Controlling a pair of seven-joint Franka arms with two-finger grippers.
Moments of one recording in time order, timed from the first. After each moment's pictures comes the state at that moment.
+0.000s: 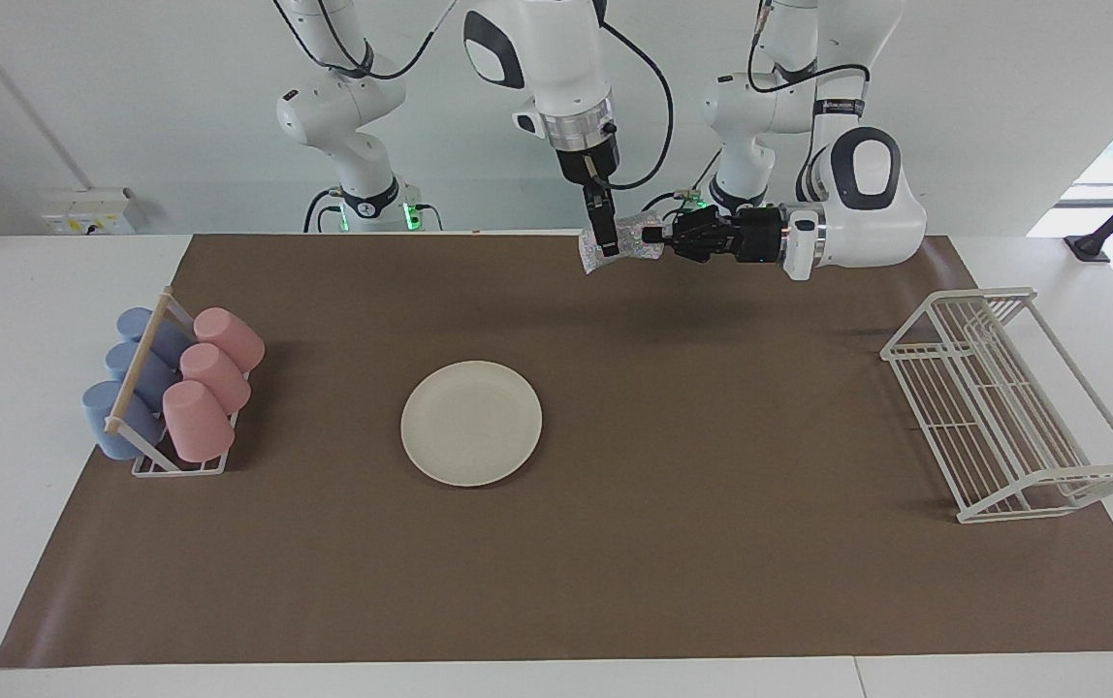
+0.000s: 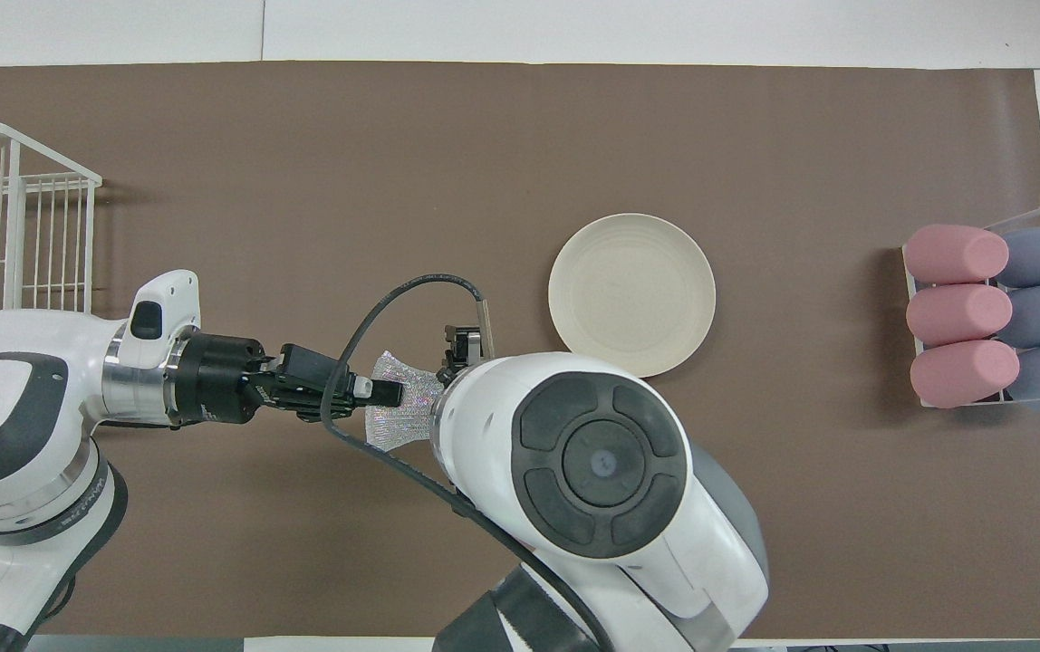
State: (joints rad) left arm -0.13 -0.12 -0.02 -2.30 -1.46 1.60 0.28; right arm 0.70 0.06 0.04 -1.72 0.18 1.99 2.23
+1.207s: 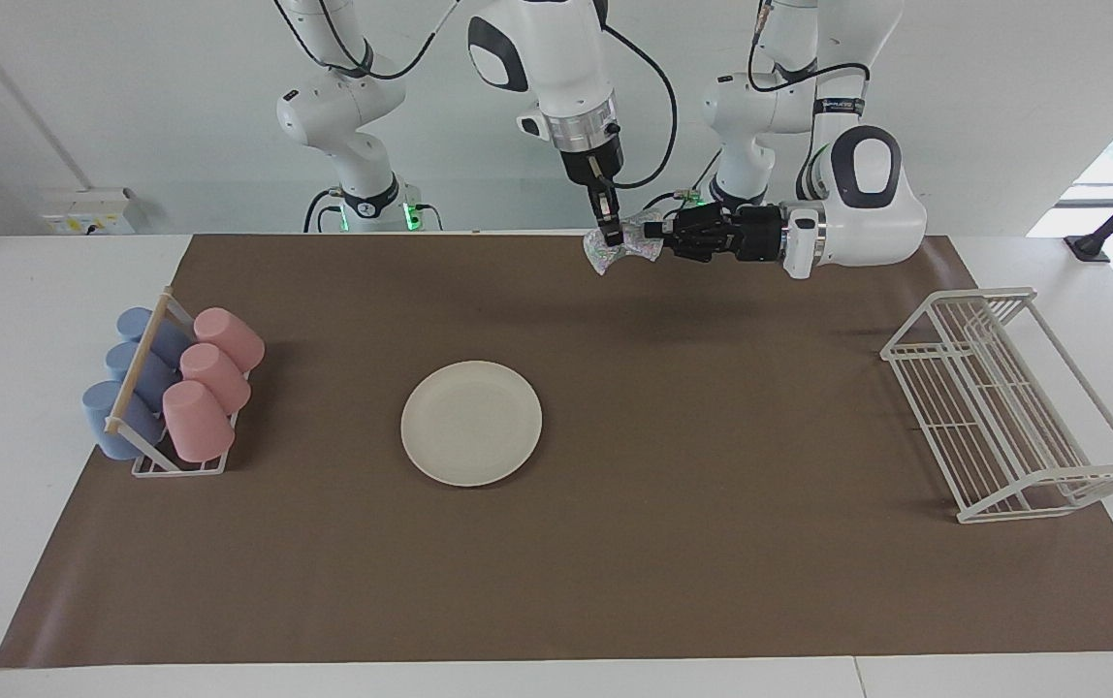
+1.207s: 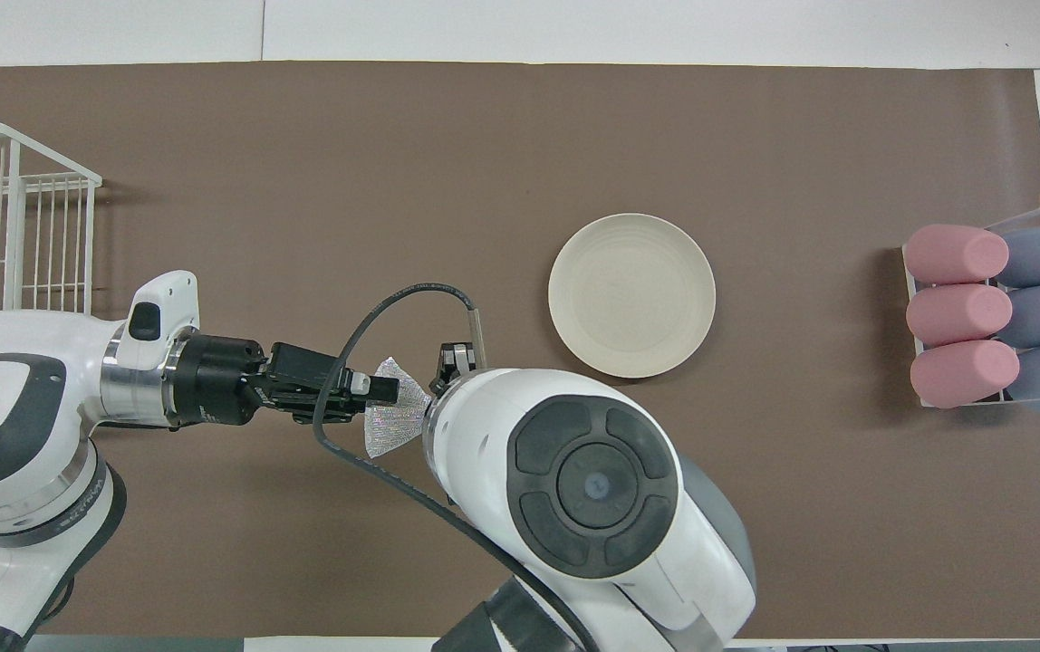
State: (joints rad) left arm -0.13 -0.12 -0.02 -2.30 -1.46 1.59 0.28; right arm 0.71 0.05 0.04 -1.75 0.18 2.04 2.23
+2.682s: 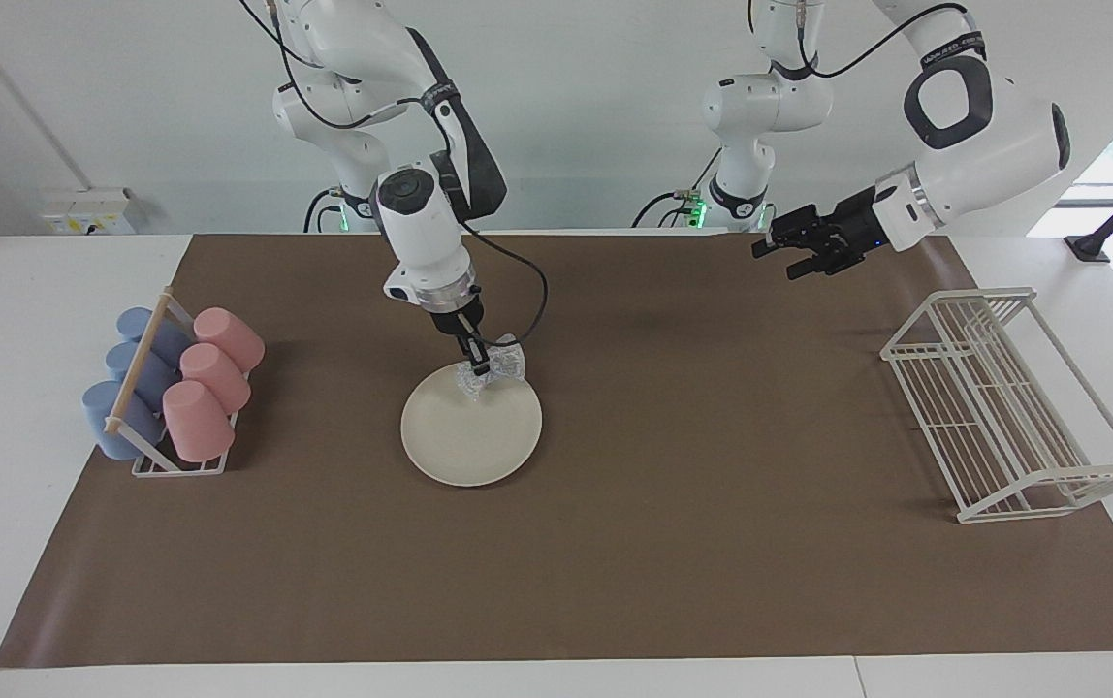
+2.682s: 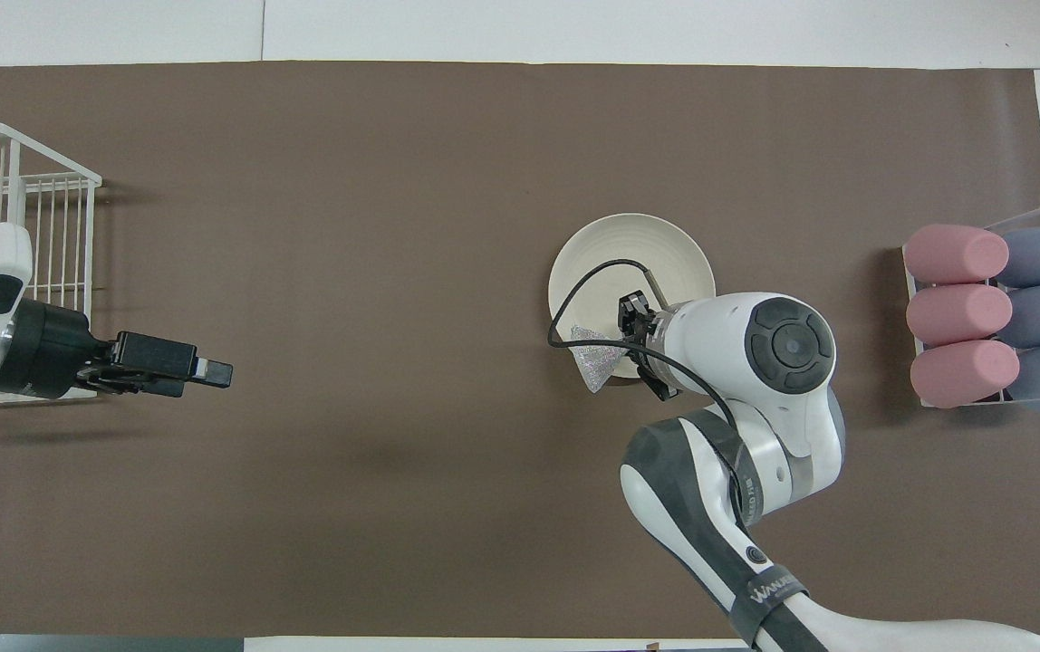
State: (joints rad) left arm 0.00 -0.15 0.00 -2.02 -0.56 1.61 0.19; right arm 0.40 0.10 0.03 -2.21 0.18 2.47 1.48
